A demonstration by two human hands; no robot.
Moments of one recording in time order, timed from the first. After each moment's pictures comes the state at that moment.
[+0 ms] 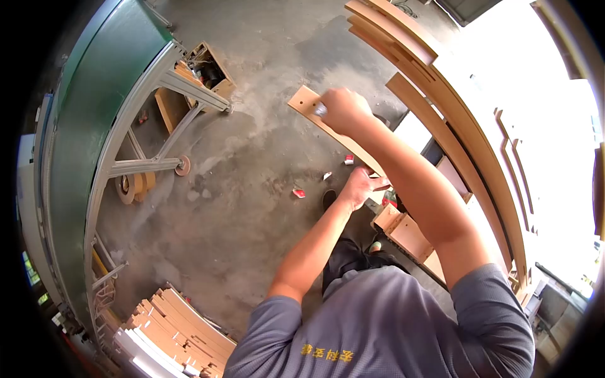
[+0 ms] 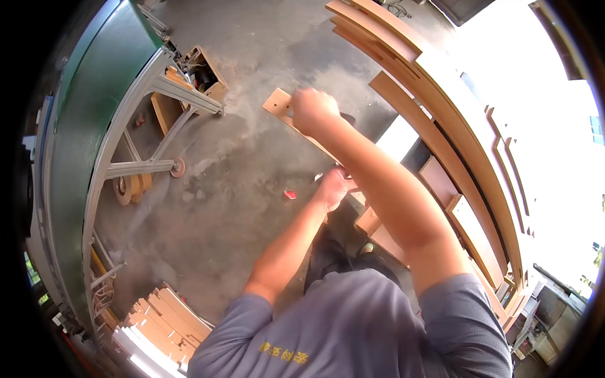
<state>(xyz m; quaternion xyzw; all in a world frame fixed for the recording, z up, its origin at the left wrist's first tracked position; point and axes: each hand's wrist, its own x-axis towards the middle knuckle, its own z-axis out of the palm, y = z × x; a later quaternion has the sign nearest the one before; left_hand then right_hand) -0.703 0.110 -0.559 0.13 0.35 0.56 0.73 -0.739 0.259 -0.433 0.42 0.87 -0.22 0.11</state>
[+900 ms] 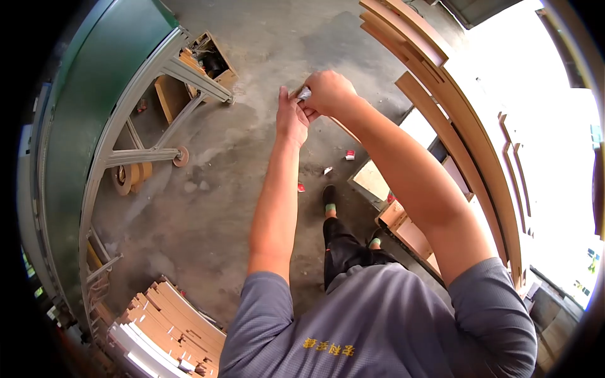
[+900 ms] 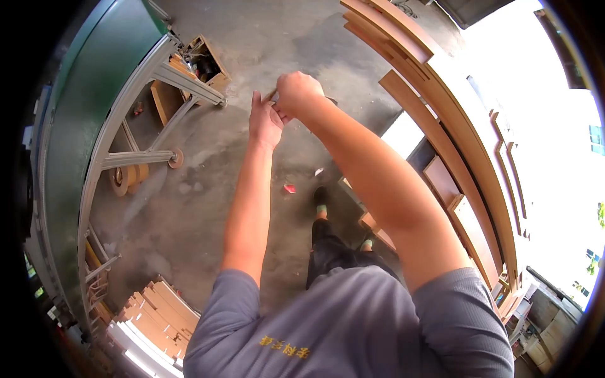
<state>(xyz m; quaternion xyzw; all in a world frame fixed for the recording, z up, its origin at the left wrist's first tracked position) -0.912 0.166 -0.526 0.05 0.40 0.70 0.59 -0.818 0.257 -0.426 0.40 0.88 -0.24 0.12</state>
